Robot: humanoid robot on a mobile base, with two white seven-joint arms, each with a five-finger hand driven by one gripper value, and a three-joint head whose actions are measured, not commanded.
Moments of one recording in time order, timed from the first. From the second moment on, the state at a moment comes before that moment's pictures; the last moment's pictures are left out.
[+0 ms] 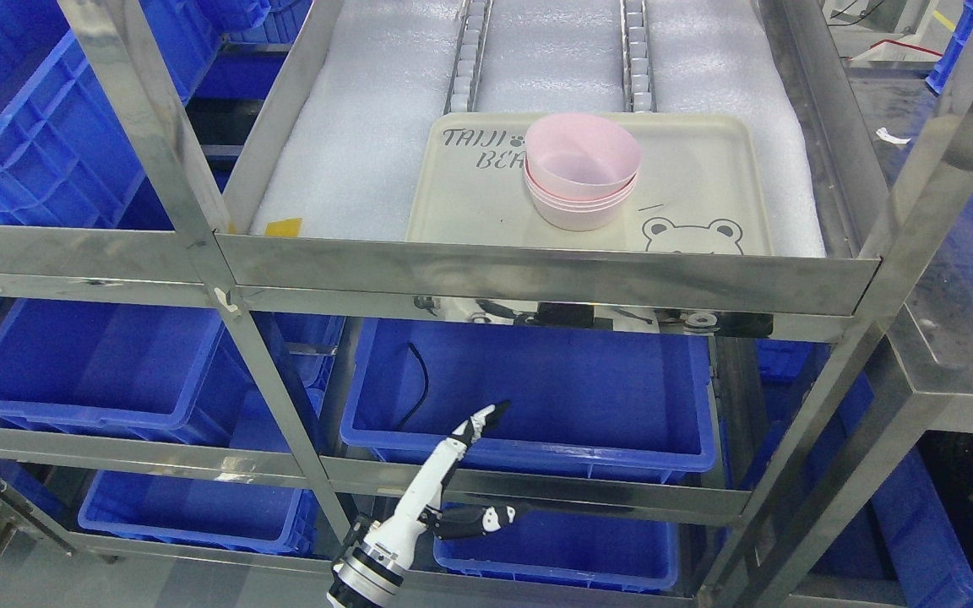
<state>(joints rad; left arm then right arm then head) 0.18 0.00 -0.14 -1.37 -0.10 -0.57 -0.25 0.00 0.00 0.05 0.00 0.05 -0.08 -0.02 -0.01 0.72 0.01</state>
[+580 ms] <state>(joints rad) 0.08 0.00 -0.06 -1.41 -0.01 -0.36 -0.12 0.00 0.00 0.05 0.00 0.05 -0.08 -0.02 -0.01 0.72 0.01</state>
